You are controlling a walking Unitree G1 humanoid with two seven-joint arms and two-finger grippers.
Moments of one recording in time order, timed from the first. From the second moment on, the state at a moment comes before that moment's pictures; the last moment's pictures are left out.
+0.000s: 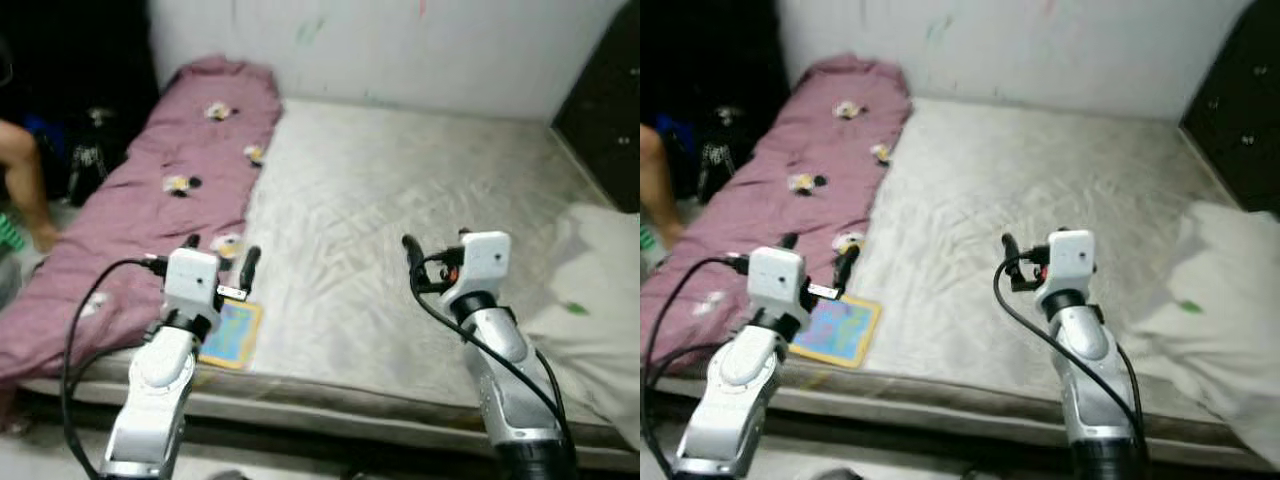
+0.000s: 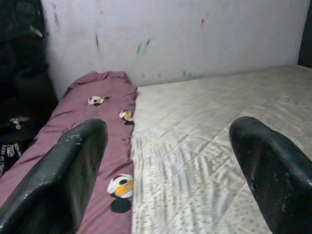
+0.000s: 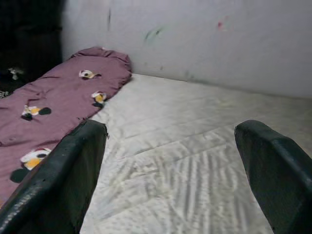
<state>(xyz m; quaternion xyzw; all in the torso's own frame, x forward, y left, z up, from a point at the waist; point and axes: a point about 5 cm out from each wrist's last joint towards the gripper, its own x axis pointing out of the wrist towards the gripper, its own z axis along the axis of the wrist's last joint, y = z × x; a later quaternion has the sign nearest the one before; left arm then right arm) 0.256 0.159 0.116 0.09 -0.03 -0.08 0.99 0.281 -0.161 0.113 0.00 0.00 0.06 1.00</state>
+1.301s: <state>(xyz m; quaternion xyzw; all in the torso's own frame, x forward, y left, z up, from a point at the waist) 0.257 0.153 0.116 0.08 -0.03 -0.09 0.99 0.281 -0.164 0.112 0.00 0.01 0.06 1.00</state>
